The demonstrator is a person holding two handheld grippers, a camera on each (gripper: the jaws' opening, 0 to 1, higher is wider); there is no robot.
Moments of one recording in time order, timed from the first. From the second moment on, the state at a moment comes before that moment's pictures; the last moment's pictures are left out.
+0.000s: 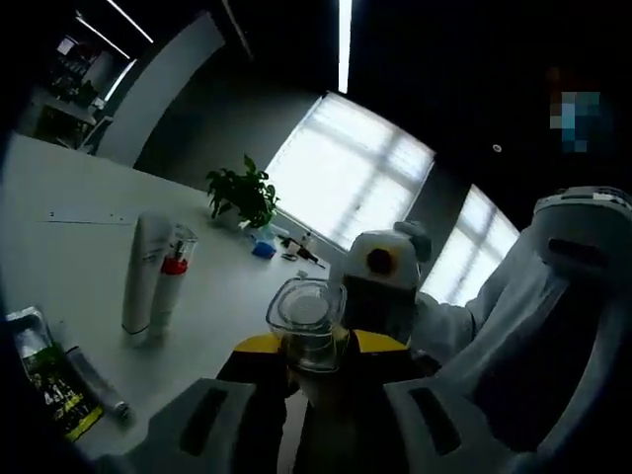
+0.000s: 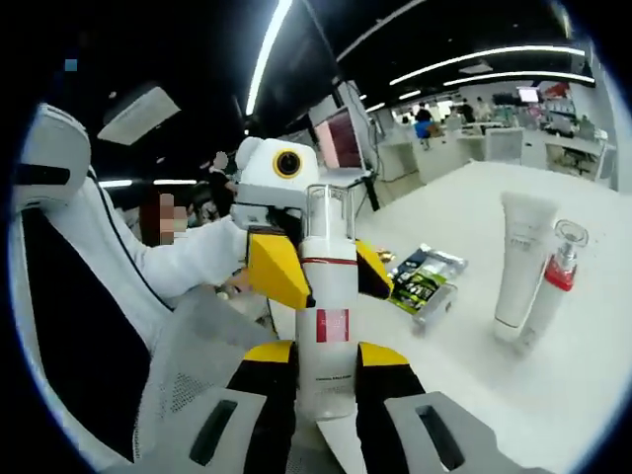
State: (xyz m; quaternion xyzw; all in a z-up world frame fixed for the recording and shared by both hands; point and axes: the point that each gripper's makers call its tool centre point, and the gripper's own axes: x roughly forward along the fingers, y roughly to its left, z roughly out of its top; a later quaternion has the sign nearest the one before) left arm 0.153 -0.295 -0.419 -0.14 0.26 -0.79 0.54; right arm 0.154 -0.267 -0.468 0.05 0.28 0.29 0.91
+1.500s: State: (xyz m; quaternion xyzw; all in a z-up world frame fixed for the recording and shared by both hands) left arm 0.180 -0.308 -0.417 -0.14 0.24 -0.74 0.61; right arm 0.170 -0.290 -0.459 -0.13 0.25 0.23 0.93
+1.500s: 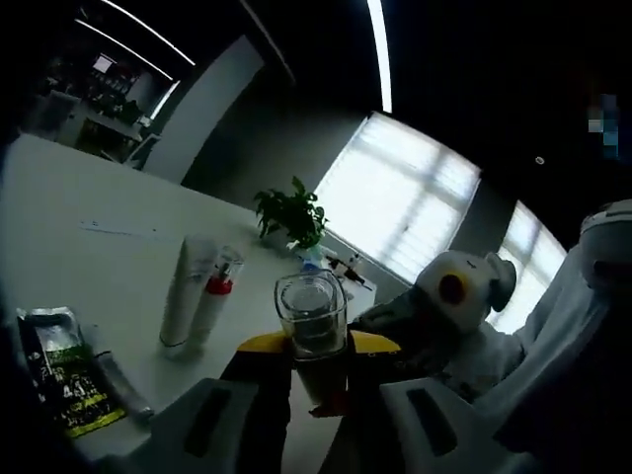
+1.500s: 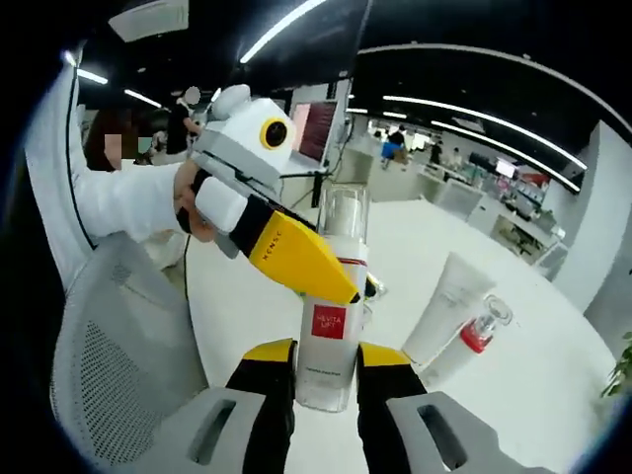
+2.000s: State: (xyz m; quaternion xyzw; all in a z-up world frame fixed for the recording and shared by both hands) left arm 0.137 -0.295 -0.411 -0.03 0.18 -0.84 0.52; right arm 0.136 -0.270 -0.465 -0.03 0.25 0.40 0.88
